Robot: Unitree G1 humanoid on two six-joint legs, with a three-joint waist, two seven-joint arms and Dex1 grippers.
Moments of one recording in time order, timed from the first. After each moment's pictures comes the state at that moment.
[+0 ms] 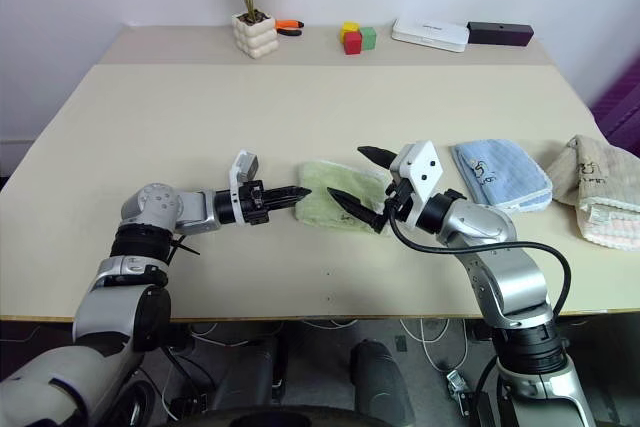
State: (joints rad) left arm -0.76 0.28 0.20 0.65 -0.78 1.32 -0.84; right arm -0.24 -0.51 0.01 -0.36 0.44 0.36 0.72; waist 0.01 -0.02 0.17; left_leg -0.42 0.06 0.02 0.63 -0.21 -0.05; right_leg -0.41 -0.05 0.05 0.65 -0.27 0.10
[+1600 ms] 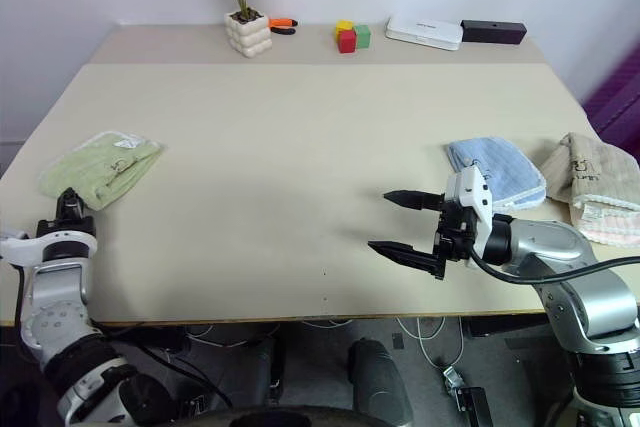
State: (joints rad) left arm -0.26 0.08 0.94 0.04 -1.08 0.42 -0.07; right arm -0.07 -0.78 -0.17 -0.39 0.69 0.50 1.07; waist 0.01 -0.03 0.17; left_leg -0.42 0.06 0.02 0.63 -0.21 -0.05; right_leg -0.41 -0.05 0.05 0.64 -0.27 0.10
